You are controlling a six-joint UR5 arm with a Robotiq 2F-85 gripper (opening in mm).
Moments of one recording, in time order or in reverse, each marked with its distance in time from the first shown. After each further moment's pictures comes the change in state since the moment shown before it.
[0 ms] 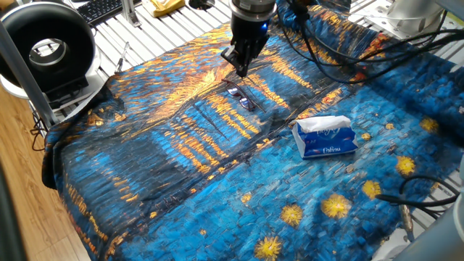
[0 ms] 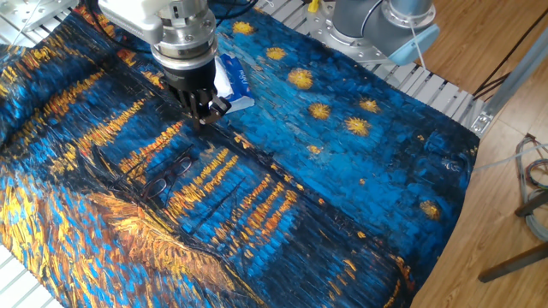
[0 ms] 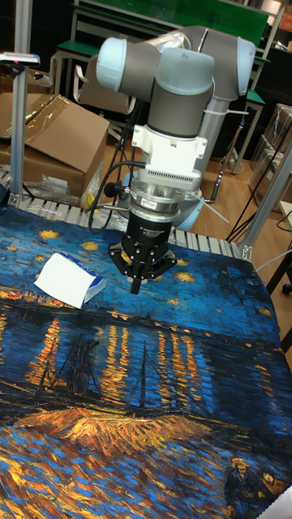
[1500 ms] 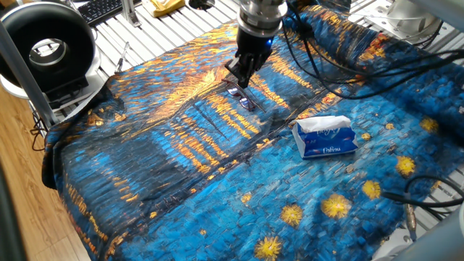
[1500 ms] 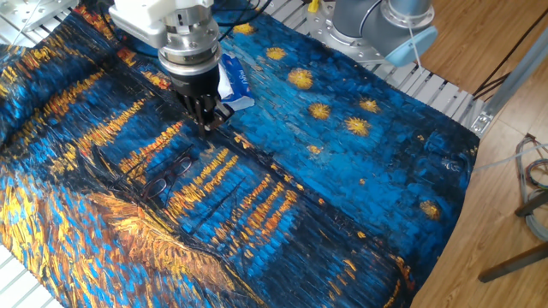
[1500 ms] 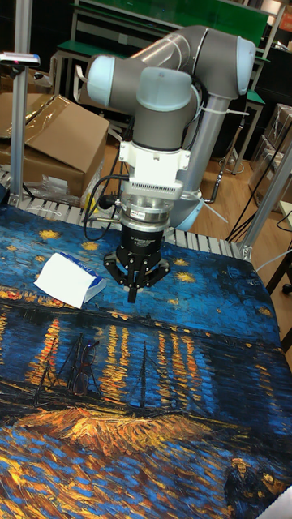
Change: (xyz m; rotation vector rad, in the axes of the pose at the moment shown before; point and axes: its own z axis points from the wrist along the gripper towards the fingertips) arm 0.006 -0.002 0.033 -0.052 -0.057 0.021
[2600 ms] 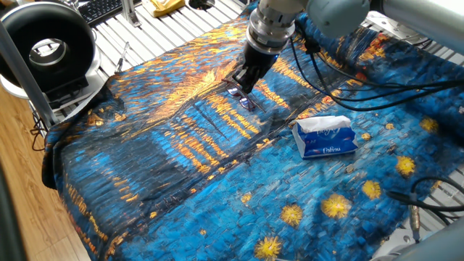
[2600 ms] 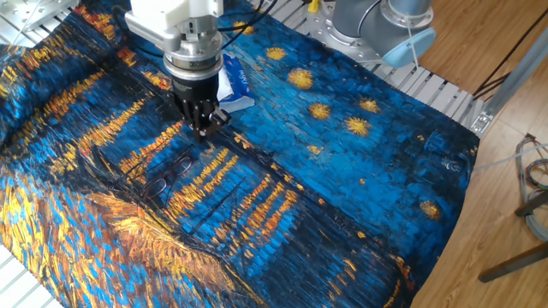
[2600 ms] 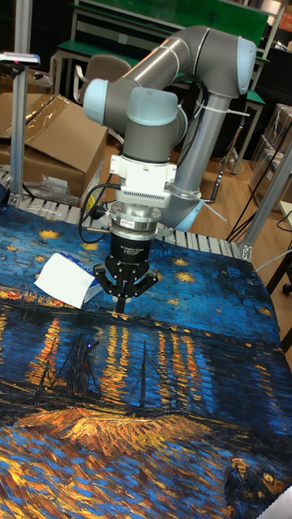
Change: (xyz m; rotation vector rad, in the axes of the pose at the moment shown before) arm 0.001 -0.016 0.026 0.020 -0.083 -0.029
